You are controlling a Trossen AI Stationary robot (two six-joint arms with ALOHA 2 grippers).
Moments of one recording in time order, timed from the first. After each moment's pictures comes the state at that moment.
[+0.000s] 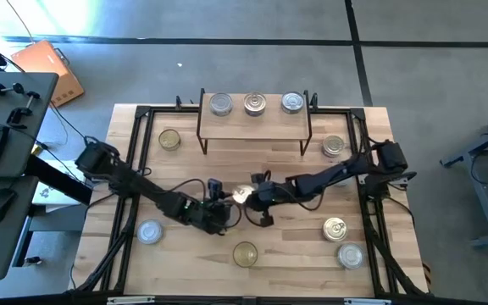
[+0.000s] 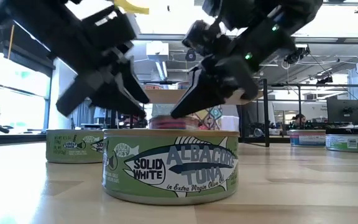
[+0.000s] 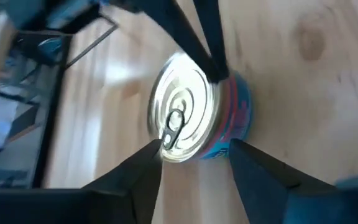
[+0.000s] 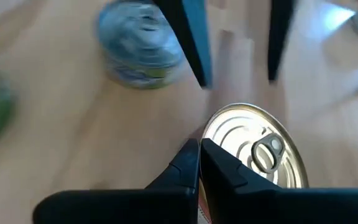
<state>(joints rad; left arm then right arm) -0.42 1.72 0.84 -0.02 -0.75 0.16 0.17 1.83 0.98 0.16 0.10 -0.21</state>
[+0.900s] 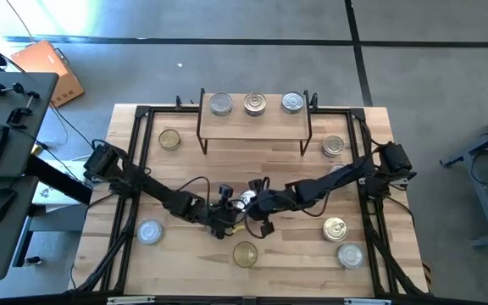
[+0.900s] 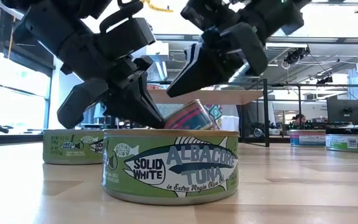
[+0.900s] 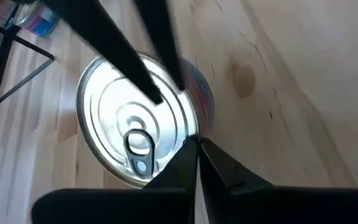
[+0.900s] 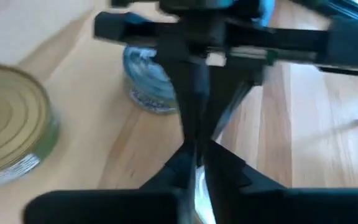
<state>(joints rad) -0.38 1.79 0.84 0.15 -0.50 0.25 0.24 1.81 1.07 0.05 0.15 -0.23</state>
